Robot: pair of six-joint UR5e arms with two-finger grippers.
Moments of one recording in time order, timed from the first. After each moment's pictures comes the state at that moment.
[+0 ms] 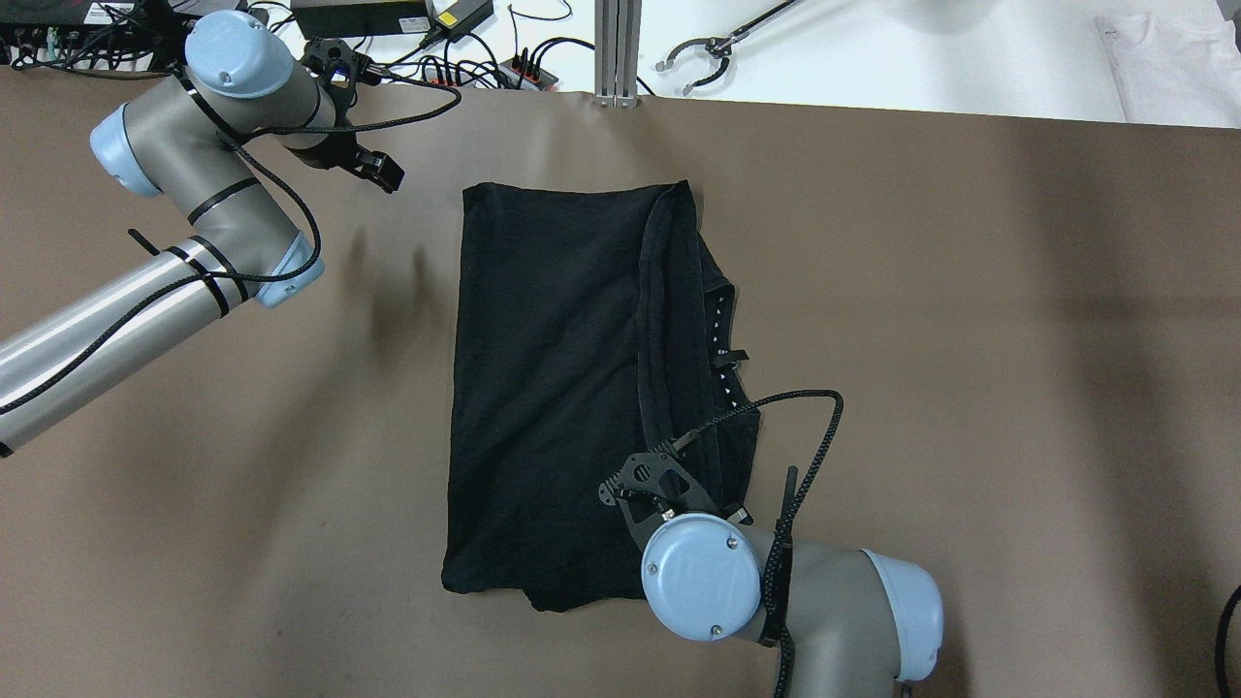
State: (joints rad) left arm -1.00 -2.38 -0.98 -2.16 -1.95 -0.58; right arm 0.28 -1.03 1.92 -1.75 1.49 0.78
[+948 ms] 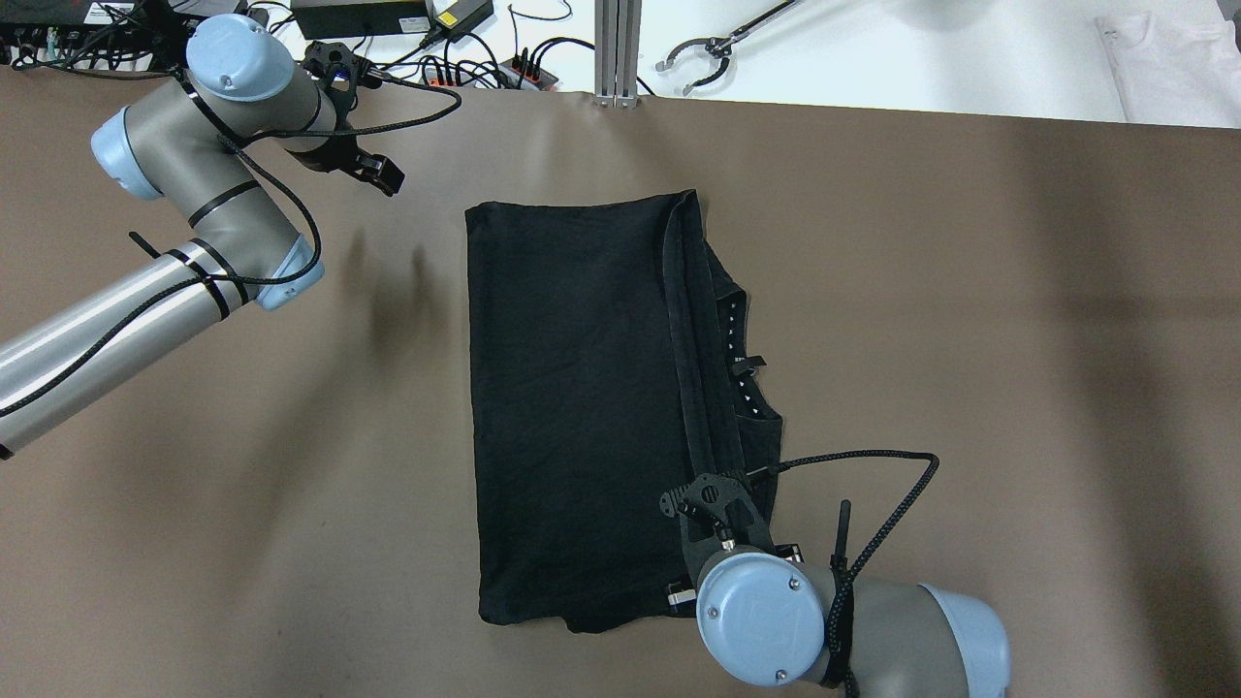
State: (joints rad) left arm -1.00 -2.37 -0.98 -2.16 -1.95 -0.58; right arm 0.26 -1.12 2.01 -1.75 1.49 1.08
